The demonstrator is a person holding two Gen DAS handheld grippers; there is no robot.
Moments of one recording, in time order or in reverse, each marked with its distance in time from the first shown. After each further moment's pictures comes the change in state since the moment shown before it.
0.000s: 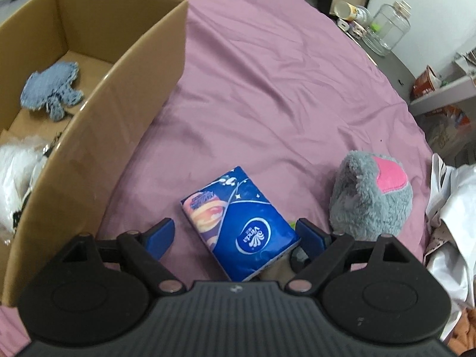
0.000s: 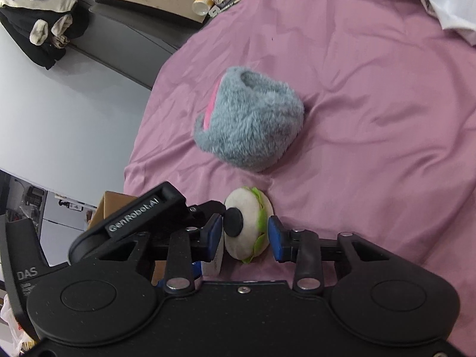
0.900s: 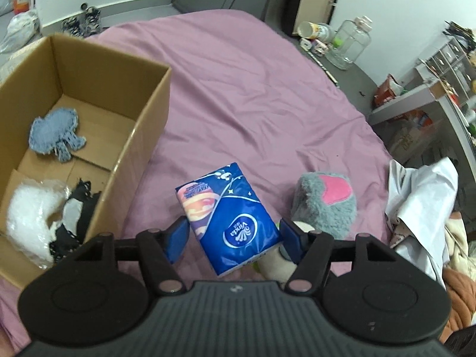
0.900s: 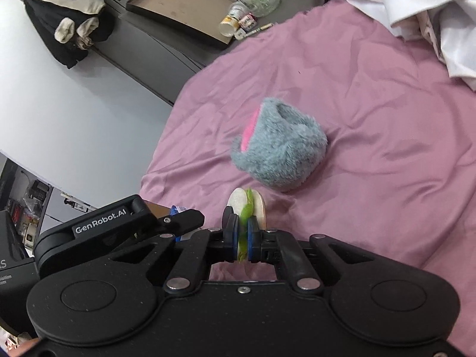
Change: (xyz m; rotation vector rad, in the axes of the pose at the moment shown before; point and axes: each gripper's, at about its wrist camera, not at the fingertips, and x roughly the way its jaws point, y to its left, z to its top) left arm -0.059 -0.001 0.015 0.090 -0.059 -0.118; right arm -0.037 0.025 -0.003 -0.102 -0.101 0.021
